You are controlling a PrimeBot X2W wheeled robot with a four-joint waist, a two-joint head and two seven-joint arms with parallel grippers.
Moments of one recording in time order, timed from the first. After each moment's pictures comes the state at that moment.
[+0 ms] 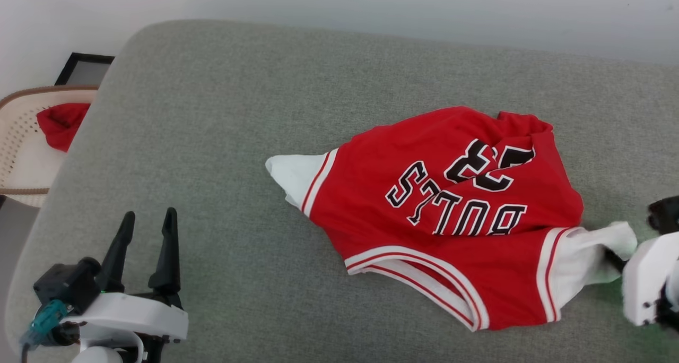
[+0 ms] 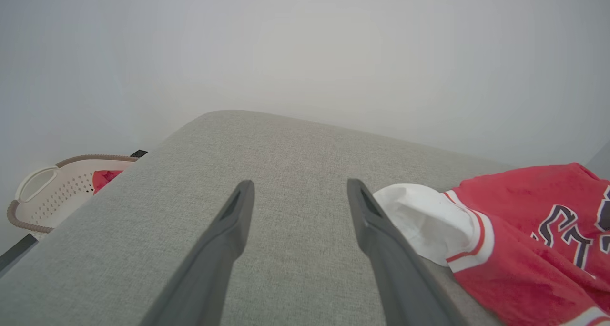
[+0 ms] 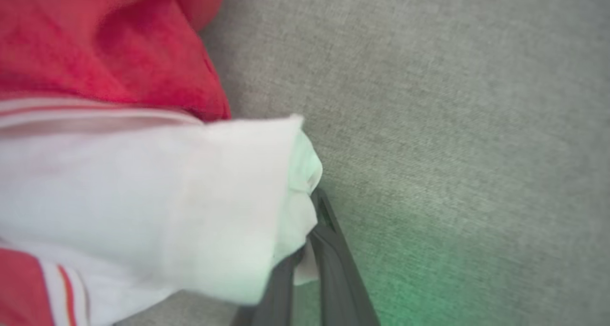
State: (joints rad) left arm -0.12 0.40 -0.16 0.11 -0.62 0.05 -0.26; right arm -0.33 -0.54 0.25 0.38 0.57 0.14 0.49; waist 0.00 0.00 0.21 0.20
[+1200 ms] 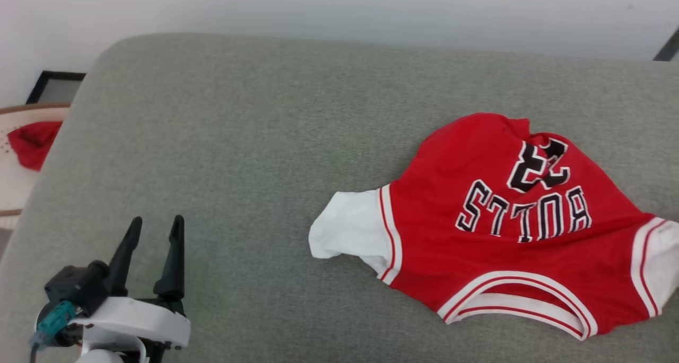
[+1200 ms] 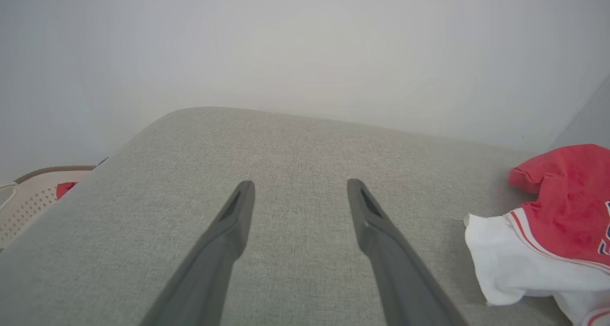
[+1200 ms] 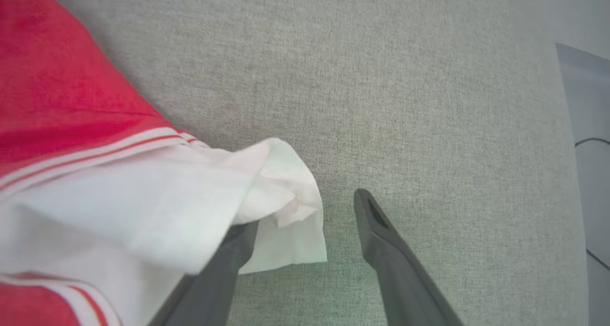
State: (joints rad) left arm -0.12 0.39 -0.16 0.15 -0.57 0.00 -0.26; right arm -0.35 -0.66 0.05 0.53 0.49 0.13 0.44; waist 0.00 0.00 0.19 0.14
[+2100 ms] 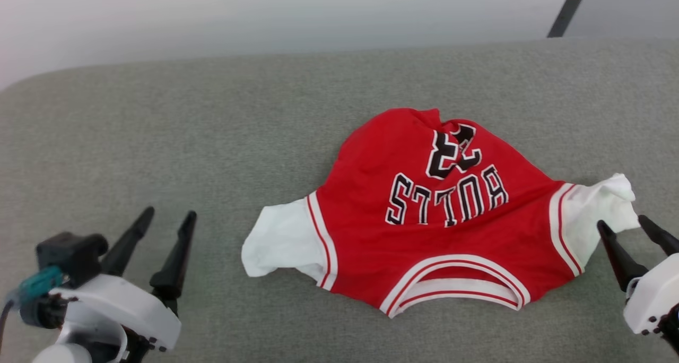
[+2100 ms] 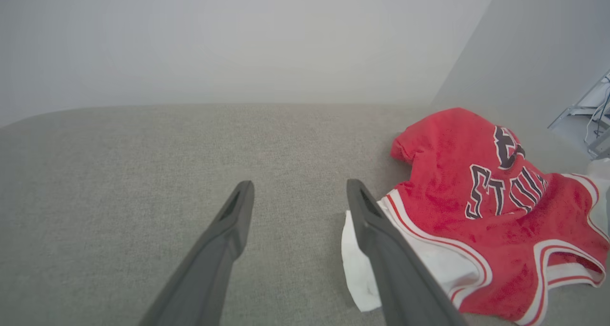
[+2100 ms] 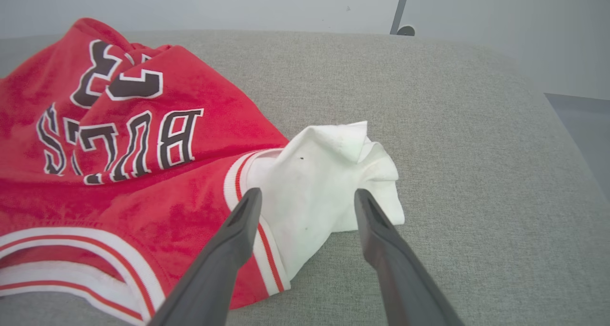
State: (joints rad) left arm -0.08 0.53 -0.17 -0.13 -0.65 0.02 0.05; right arm -0.13 -0.41 -0.02 0.04 0.43 0.13 0.33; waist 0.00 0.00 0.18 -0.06
